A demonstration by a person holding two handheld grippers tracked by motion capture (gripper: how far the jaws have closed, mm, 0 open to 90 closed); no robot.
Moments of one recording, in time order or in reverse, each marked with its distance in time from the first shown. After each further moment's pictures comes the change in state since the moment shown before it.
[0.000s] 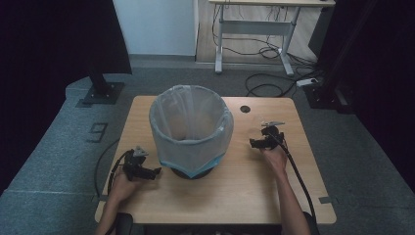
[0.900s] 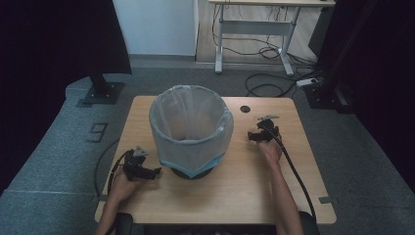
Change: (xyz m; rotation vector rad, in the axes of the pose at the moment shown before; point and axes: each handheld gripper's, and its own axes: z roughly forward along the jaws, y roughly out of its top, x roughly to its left) left arm 0.000 0.000 0.000 0.000 0.002 0.000; right arm -0.003 0.022 0.028 -0.011 -0.046 -0.013
